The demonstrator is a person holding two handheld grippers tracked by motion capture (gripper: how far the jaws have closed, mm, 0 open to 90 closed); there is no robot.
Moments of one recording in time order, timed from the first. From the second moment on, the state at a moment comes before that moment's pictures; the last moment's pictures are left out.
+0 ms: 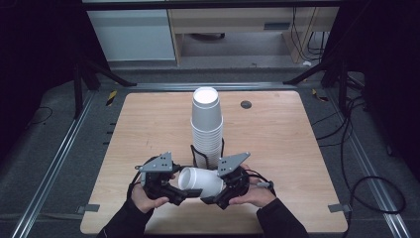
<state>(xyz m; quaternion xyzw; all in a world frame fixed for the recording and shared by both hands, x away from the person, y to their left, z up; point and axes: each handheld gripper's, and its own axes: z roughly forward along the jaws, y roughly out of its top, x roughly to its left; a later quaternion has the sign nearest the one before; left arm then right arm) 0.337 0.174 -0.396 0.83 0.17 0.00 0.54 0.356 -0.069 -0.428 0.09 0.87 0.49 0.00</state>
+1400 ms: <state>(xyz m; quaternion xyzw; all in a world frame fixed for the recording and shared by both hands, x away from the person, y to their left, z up) 0.345 0.186 -0.417 0.86 0.20 0.04 0.46 0.374 -0.083 -0.395 0.04 0.93 0.35 0.08</state>
